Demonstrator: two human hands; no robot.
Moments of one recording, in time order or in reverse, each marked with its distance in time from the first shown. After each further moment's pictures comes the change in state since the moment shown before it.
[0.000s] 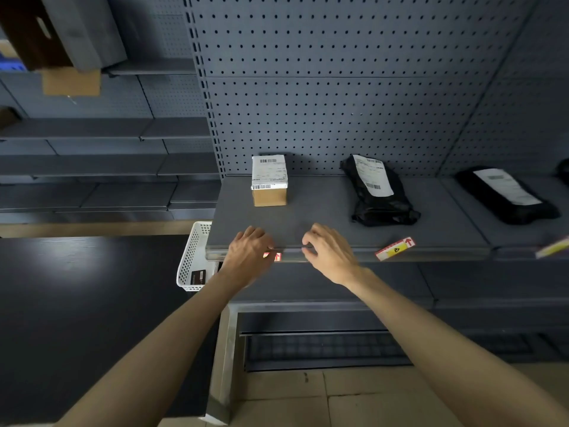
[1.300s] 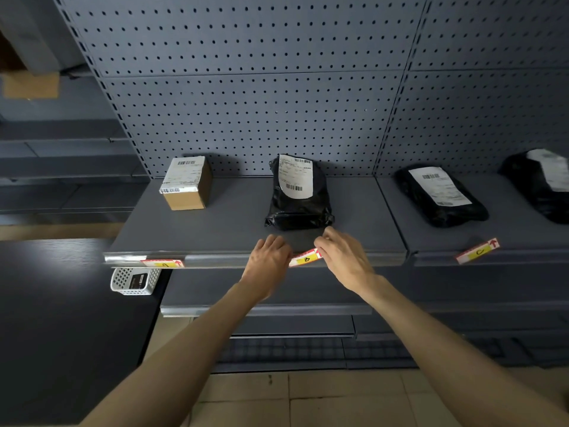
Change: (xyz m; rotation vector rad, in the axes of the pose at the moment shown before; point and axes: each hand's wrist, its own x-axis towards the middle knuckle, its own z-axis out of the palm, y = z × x) left_hand 0.086 0.219 0.108 0.049 -0.036 0.065; right_hand -0.084 0.211 -0.080 -0.146 -0.043 0.008
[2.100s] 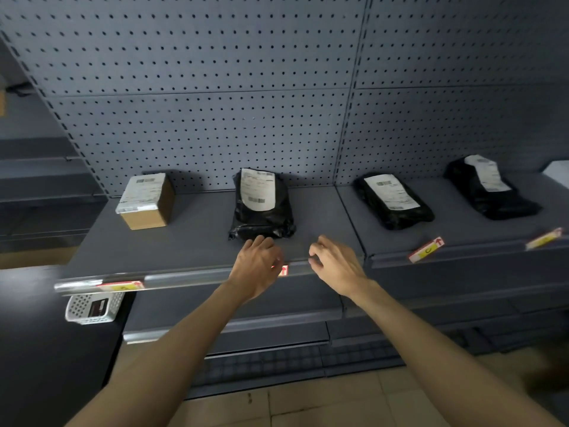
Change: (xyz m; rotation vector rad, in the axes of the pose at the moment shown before) left_hand 0.039 0.044 -0.005 -0.037 0.022 0.088; right_hand -0.033 0.053 -0.019 0.025 0.003 0.124
